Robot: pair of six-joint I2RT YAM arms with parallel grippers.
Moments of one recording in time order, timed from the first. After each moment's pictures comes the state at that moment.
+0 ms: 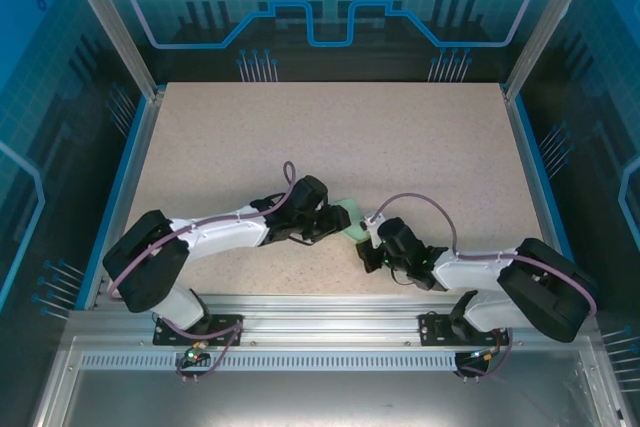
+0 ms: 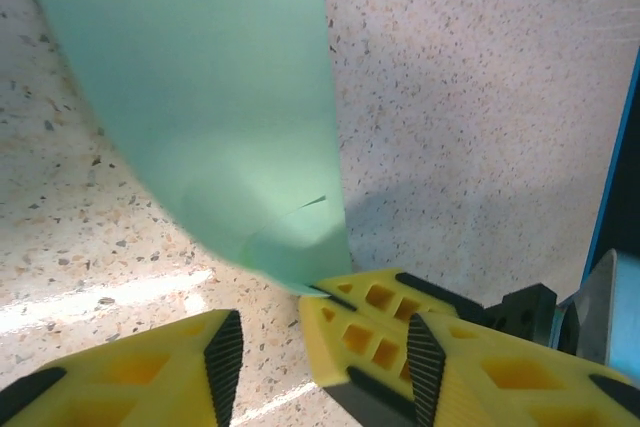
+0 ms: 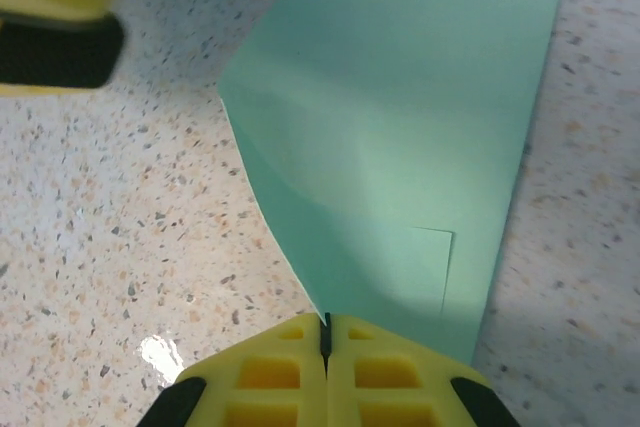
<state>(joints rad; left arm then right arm) -0.79 1.54 0.84 -0.13 0.20 -1.14 0.79 1.30 0.26 0.31 -0.02 0.34</state>
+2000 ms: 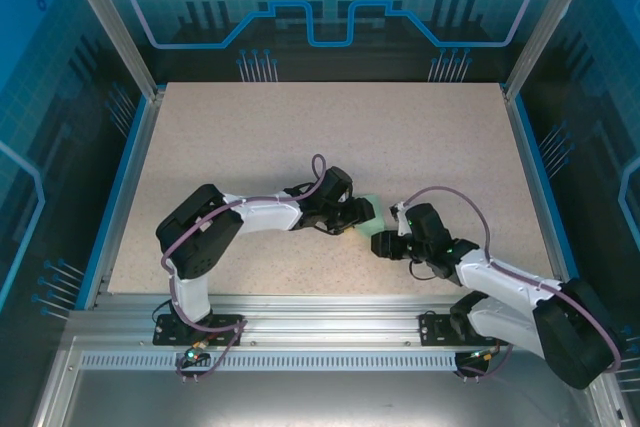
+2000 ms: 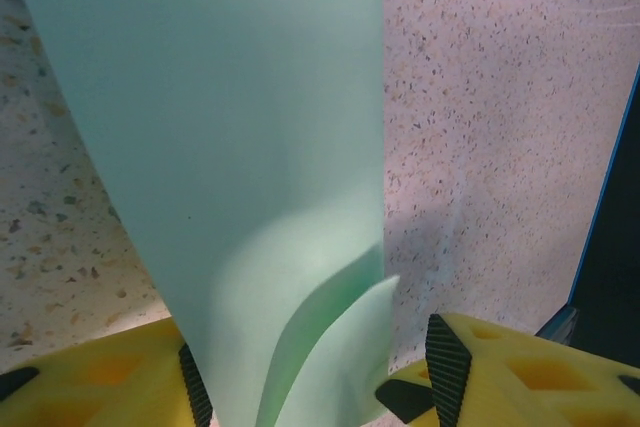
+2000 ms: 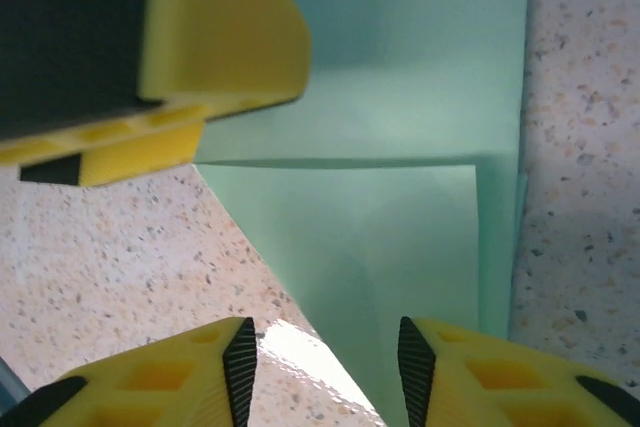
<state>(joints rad) -0.79 1.87 1.06 -0.03 0.30 -1.14 0.54 1.05 0.32 -0.09 -0.24 0.52</state>
